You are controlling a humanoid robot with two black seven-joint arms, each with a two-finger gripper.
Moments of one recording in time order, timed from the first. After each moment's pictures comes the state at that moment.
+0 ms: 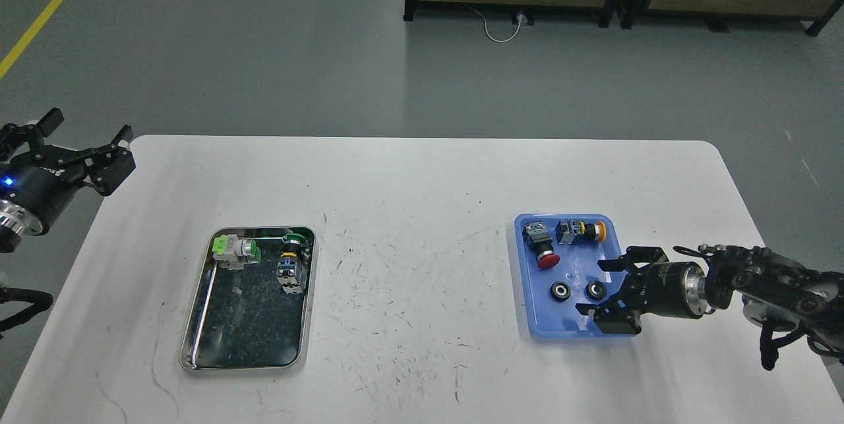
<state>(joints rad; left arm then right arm) -0.56 0.75 -0.46 -0.97 0.40 0.04 -0.49 0.66 -0.68 -0.02 0.84 -0.67 0.47 0.27</state>
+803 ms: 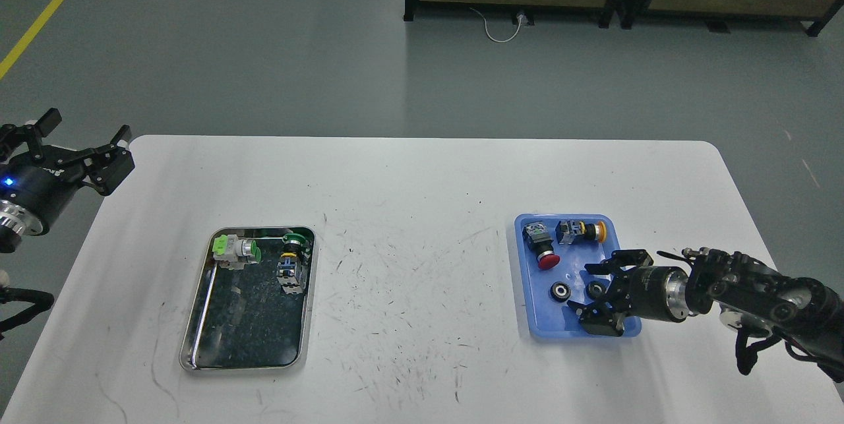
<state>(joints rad) -0.56 0.75 -0.46 -0.97 0.40 0.05 -0.49 0.66 -0.63 -0.04 0.84 -0.68 0.38 0.25</state>
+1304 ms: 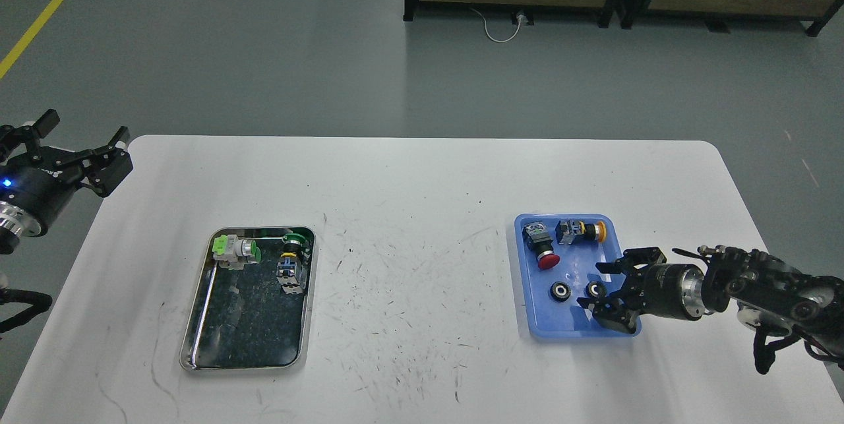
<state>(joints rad) -0.56 0.75 -0.45 -0.96 0.40 0.05 -0.49 0.66 -0.68 -0.03 0.87 -0.68 0.39 0.25</state>
